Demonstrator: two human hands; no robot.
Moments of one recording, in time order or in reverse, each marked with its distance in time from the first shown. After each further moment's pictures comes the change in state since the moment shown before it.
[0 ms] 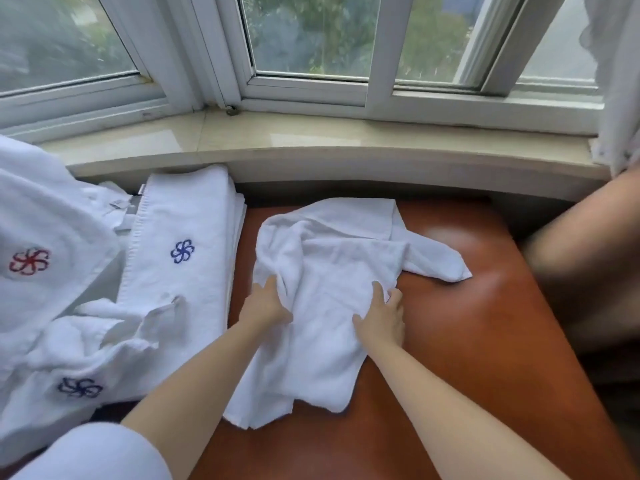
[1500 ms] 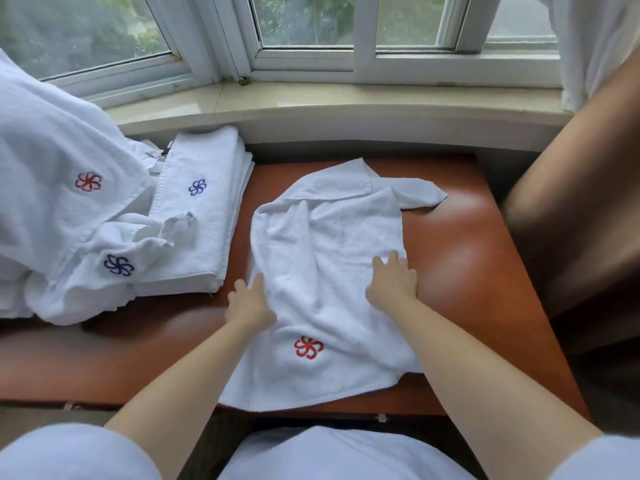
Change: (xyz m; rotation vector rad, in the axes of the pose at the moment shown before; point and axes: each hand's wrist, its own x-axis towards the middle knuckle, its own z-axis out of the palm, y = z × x) left_hand -0.153 -0.029 0.097 0.101 0.154 -0.166; right_hand -0.068 0.091 -0.044 -0.565 -0.068 -0.291
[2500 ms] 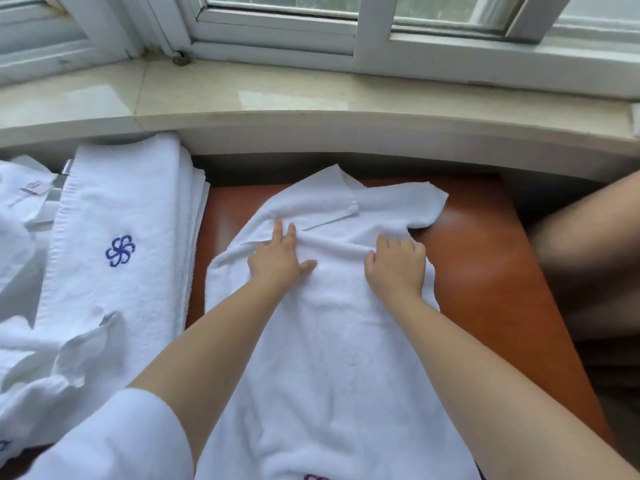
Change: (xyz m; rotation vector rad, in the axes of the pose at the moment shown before) left_hand 0.230 0.139 -0.054 0.232 0.050 0.351; right_hand 0.197 -0.015 -0.030 -0.093 0.332 0.125
